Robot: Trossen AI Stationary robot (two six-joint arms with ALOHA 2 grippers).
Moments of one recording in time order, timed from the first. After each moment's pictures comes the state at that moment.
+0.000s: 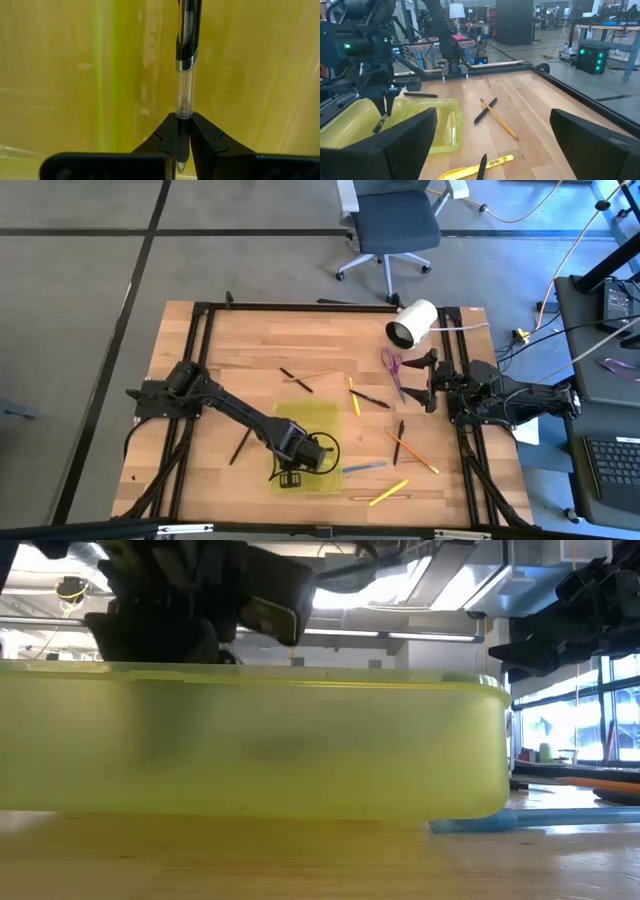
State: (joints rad) left arm -0.41 2.02 1.47 -0.87 0.08 -0.55; right arm -0.09 0.01 0.03 -0.04 0.05 0.07
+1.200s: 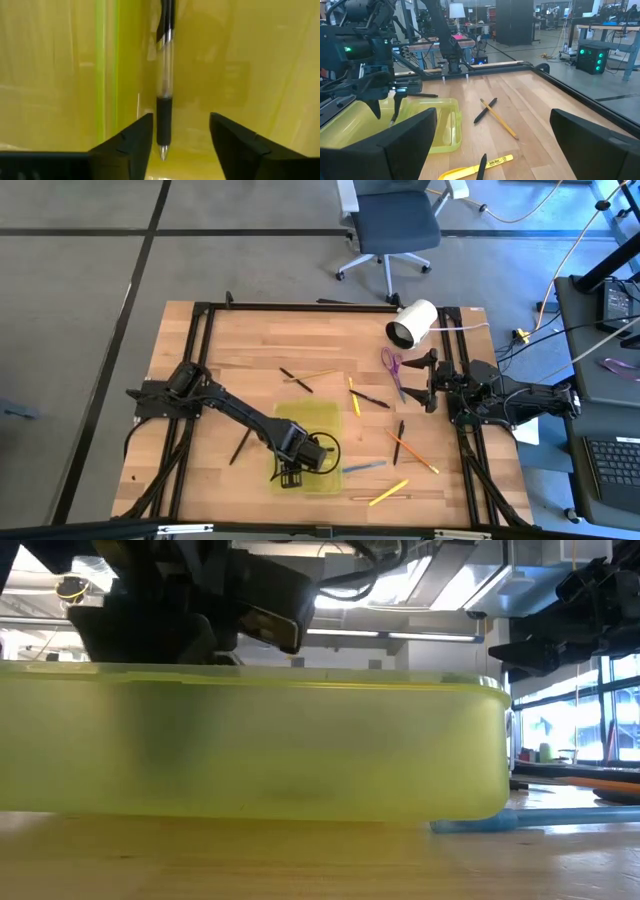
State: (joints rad) left arm -0.41 2.03 1.47 -0.88 0.07 -0.57; right arm -0.10 0.01 0.03 -0.04 0.05 0.07
